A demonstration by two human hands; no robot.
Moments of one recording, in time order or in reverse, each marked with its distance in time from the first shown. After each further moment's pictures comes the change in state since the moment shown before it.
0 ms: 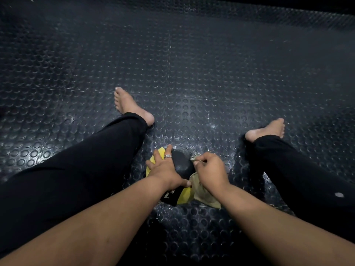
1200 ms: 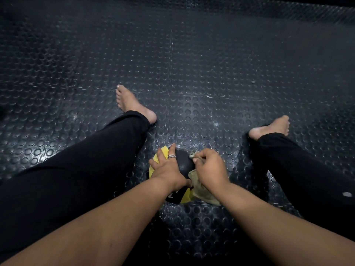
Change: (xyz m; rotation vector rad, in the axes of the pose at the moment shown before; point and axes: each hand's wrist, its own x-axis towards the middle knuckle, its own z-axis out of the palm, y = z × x) left_hand 0.000 -0.002 0.006 0.027 0.022 0.015; right_hand 0.000 -0.007 0.006 -0.044 0.005 -0.040
